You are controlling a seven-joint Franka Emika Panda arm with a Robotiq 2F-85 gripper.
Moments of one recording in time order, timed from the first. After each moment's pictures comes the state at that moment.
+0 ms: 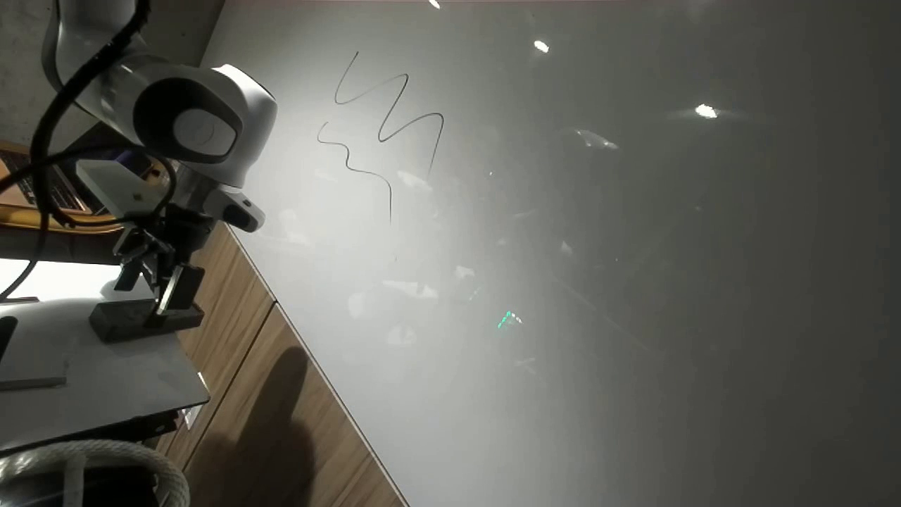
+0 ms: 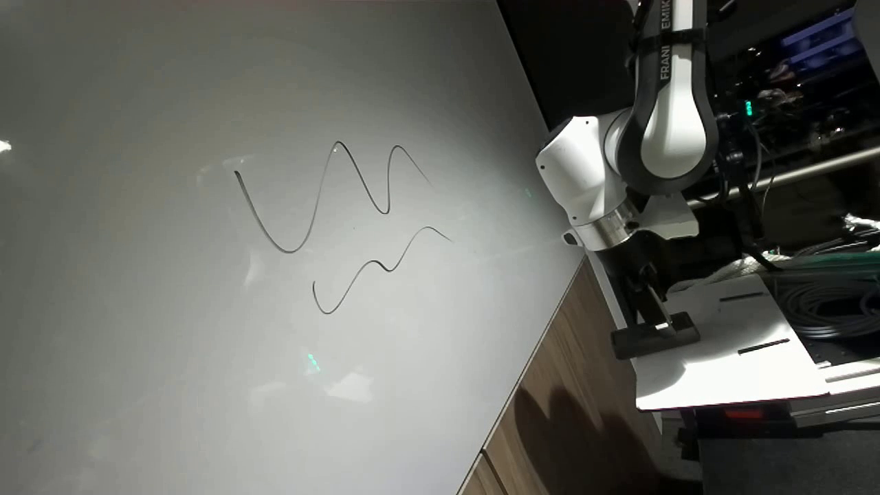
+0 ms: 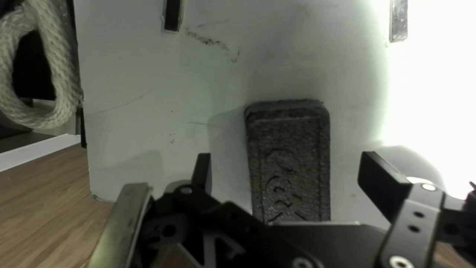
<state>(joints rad) 0.02 0.01 0.10 -2.77 -0.25 2.63 0.21</state>
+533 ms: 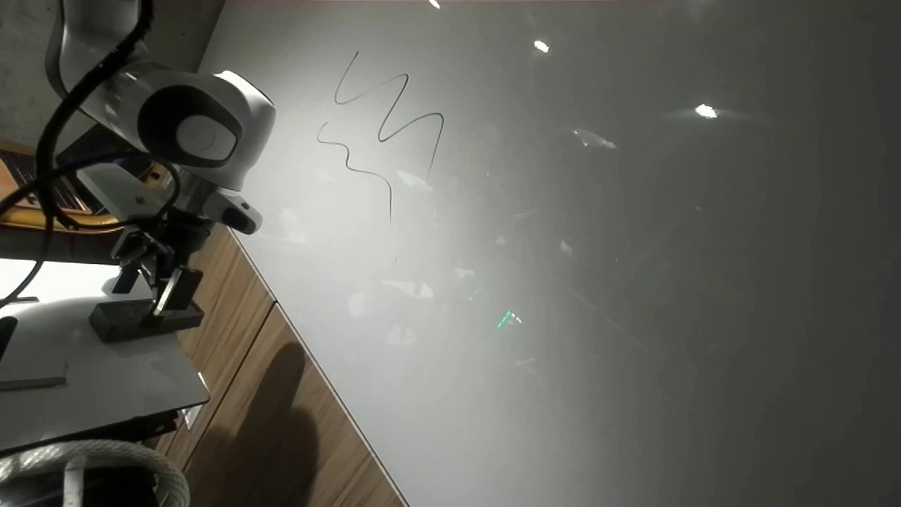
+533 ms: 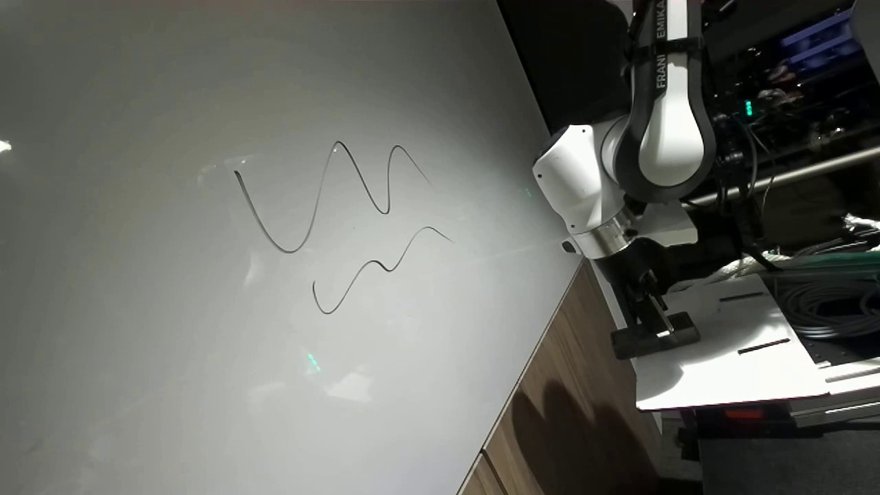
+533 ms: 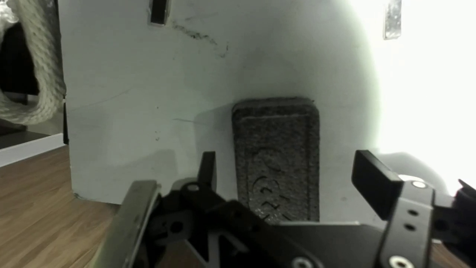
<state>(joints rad) 0.04 0.05 0.10 -2.74 -0.25 2.63 0.21</state>
